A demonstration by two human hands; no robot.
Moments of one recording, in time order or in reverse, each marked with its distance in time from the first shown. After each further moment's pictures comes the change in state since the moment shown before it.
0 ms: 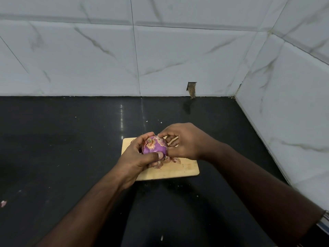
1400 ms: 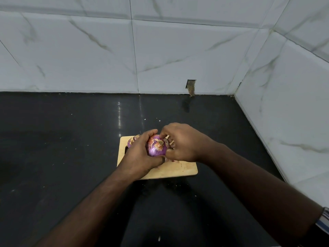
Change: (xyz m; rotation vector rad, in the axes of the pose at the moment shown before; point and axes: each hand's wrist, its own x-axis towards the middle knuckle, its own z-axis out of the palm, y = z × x) left_hand 0.016 -0.009 0.001 0.727 0.049 0.218; right_hand 0.006 0.003 0.008 -0.175 -0.057 0.029
